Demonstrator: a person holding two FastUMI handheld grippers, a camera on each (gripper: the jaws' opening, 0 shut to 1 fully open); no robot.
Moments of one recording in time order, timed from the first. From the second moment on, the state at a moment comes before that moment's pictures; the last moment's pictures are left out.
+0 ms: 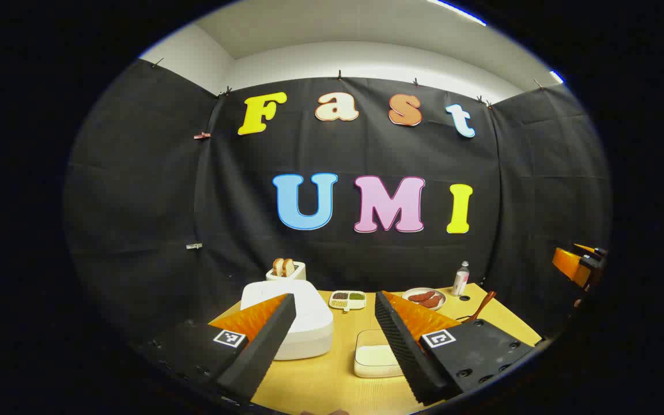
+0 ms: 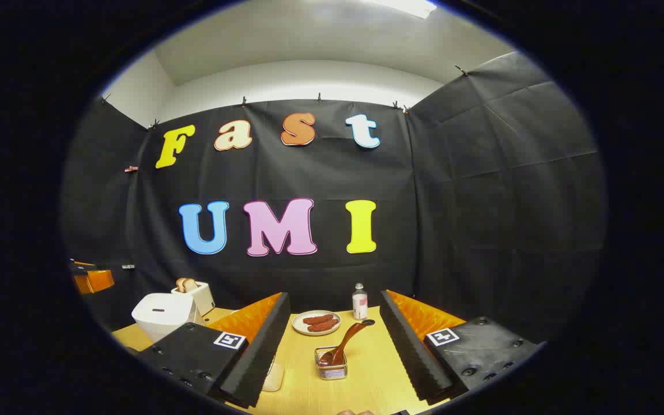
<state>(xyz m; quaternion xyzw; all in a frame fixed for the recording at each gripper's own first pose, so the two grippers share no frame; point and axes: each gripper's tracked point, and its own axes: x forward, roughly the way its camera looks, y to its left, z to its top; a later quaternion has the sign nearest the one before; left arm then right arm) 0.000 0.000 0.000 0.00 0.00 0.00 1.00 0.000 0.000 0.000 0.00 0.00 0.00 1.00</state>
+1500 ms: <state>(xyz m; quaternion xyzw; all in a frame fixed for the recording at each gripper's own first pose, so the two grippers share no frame) 0.122 0.109 -0.050 -0.03 0.06 -0.07 0.99 -0.033 0.077 -0.009 -0.01 0.03 -0.08 1.00</state>
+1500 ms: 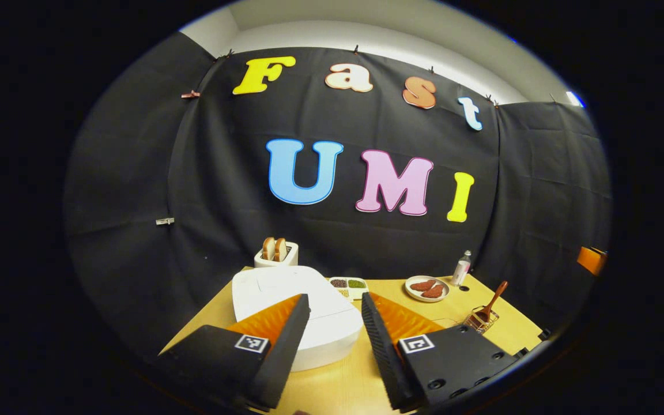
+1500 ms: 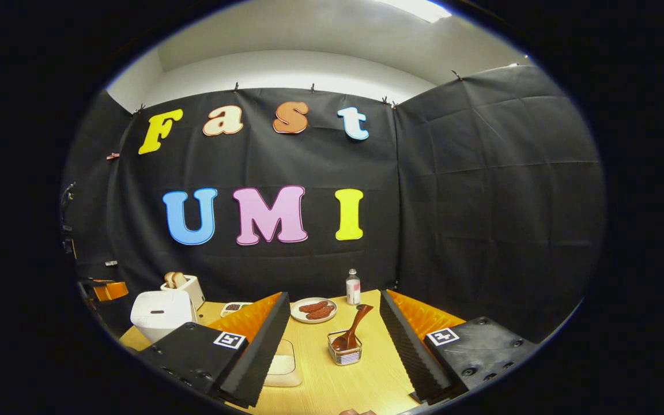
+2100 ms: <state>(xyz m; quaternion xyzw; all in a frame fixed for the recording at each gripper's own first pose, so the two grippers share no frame) 0.220 0.132 -0.094 -0.05 0.14 -0.07 0.99 -0.077 0.053 -0.020 -0.04 0.05 -0.12 0.99</state>
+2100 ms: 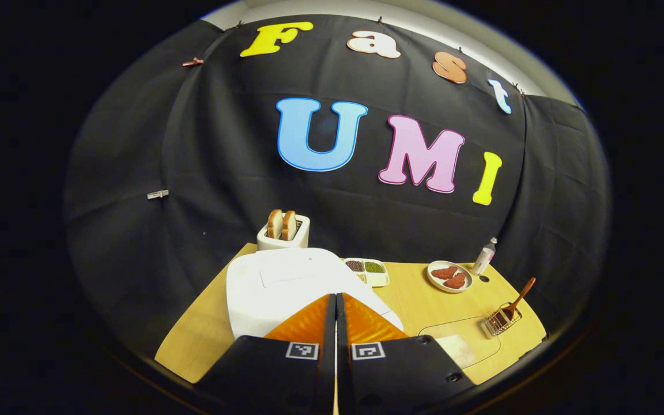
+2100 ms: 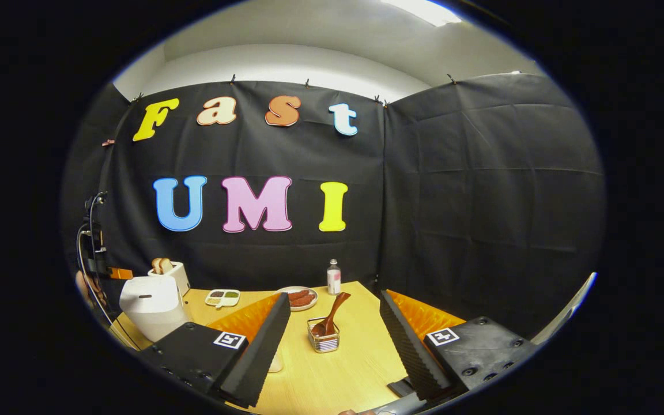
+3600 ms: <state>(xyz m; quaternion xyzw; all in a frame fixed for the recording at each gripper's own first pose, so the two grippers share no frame) 0.189 0.121 -0.040 -0.06 0.06 0.03 1.00 0.025 0.005 -0.047 0.01 0.06 -0.05 1.00</state>
